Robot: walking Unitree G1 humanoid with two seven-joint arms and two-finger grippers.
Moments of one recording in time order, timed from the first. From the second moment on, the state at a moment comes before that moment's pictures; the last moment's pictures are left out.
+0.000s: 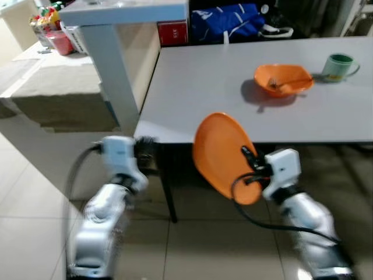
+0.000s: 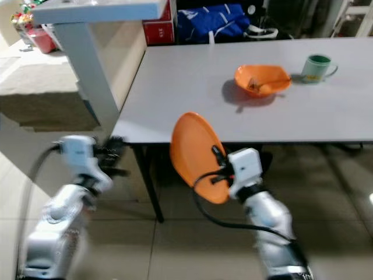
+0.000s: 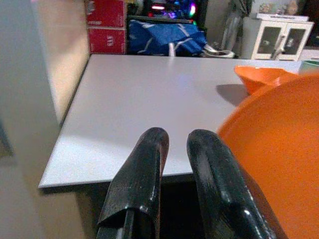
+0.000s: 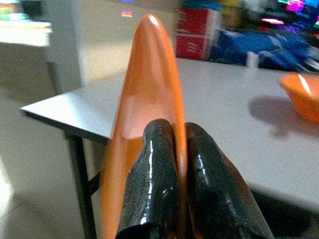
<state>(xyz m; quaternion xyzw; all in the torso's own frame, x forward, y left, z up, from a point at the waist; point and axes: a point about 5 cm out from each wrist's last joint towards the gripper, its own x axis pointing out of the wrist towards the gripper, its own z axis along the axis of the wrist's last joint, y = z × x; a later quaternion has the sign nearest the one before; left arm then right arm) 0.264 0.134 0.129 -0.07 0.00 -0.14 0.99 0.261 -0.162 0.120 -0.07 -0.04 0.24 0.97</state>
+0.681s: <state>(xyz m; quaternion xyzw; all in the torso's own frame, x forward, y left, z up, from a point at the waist) 0.269 0.141 0.129 -0.05 0.00 -0.14 0.99 0.288 -0.163 0.271 0.01 -0.22 0.34 0.92</state>
